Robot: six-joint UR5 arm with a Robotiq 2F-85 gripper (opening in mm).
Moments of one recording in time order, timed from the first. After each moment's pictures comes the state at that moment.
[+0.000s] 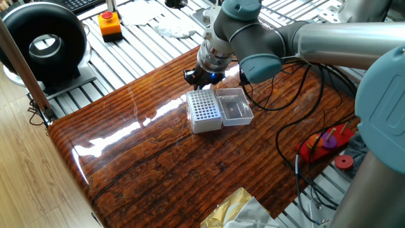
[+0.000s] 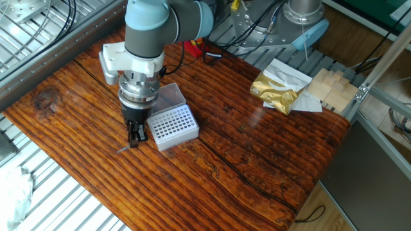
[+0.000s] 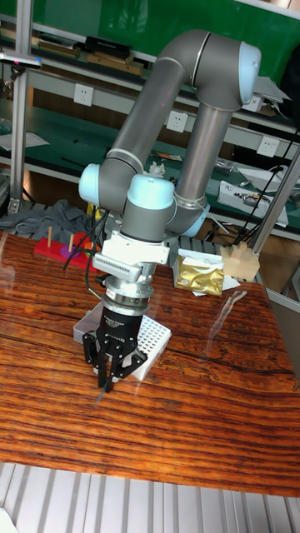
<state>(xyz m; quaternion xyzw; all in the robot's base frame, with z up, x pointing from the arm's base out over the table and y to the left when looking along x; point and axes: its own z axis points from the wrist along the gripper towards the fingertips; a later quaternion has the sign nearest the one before) 0.622 -0.027 0.000 0.25 0.95 0.05 0.18</state>
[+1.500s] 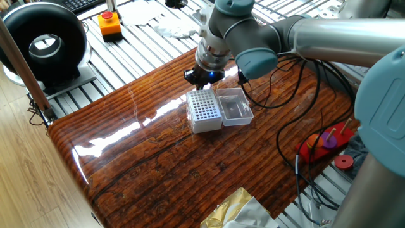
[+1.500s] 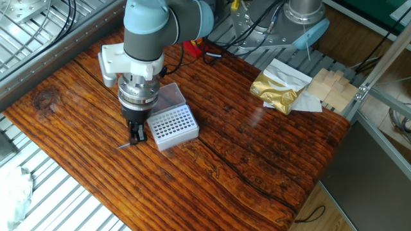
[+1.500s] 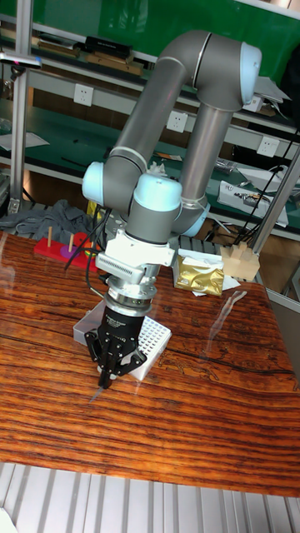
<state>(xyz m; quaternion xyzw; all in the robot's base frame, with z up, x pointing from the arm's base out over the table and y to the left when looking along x) 0.617 -0.029 0.003 0.27 0.95 0.03 0.16</state>
